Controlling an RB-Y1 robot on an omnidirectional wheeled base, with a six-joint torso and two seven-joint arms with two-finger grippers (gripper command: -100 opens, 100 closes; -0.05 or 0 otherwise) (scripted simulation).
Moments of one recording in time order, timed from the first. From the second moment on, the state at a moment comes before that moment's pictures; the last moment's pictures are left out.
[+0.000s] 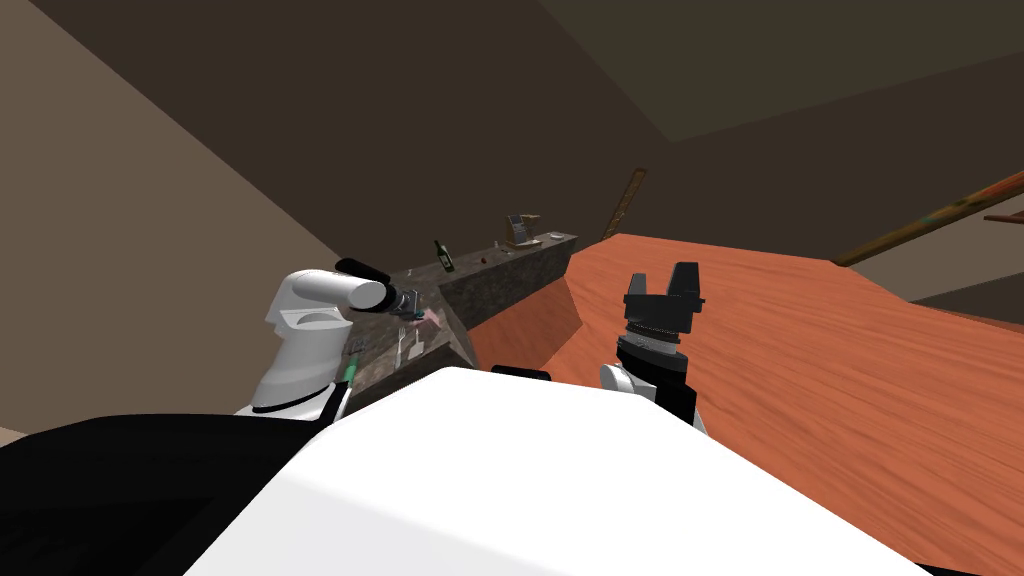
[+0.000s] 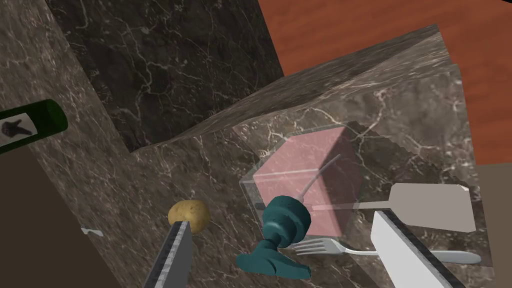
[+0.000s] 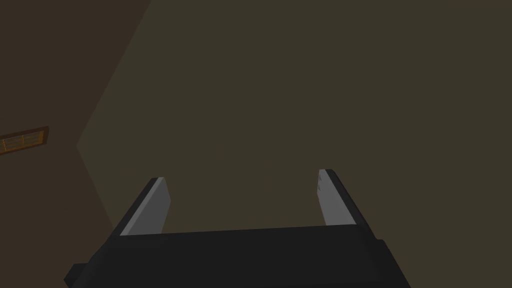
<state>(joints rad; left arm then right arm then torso) 0.07 0.82 0.53 -2.20 0.74 1.82 0.39 0.53 0.01 -0.01 -2.39 0.03 -0.51 0.08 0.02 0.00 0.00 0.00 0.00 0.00</state>
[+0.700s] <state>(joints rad) 0.07 0.83 0.53 -2.18 0.72 1.85 0.40 0.54 0.01 0.00 -2.39 0.03 -0.51 0.08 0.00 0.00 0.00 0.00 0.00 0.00</state>
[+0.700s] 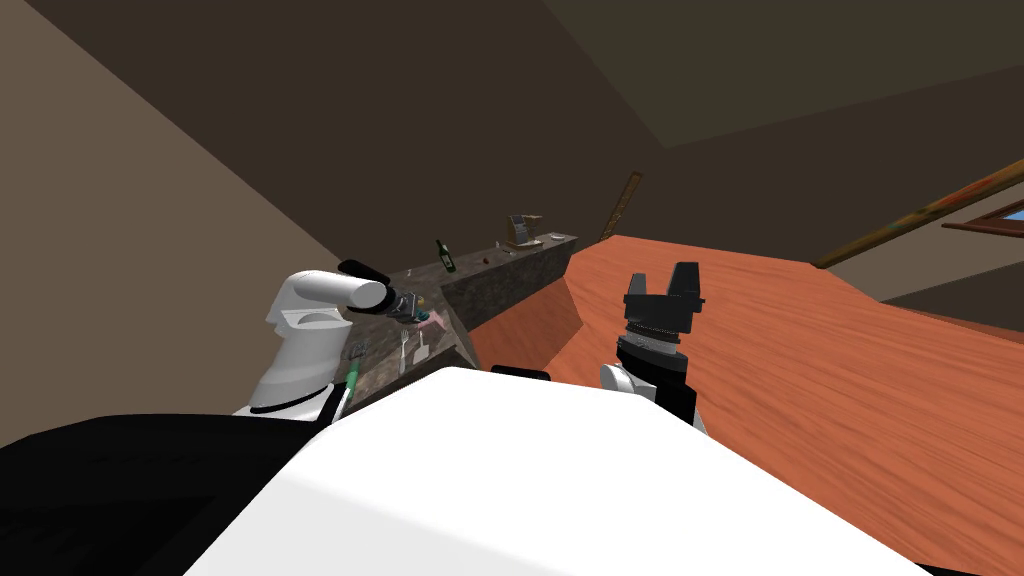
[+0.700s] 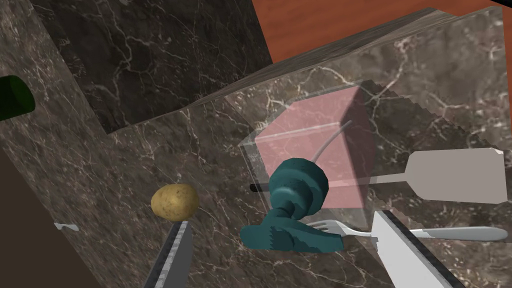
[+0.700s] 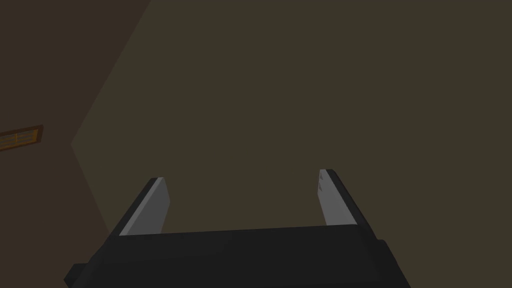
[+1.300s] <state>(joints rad) 0.07 0.82 0.52 -2.16 0.71 1.83 0.39 0.54 0.01 0.00 -2.39 0.03 -0.51 0.08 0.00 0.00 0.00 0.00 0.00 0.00</state>
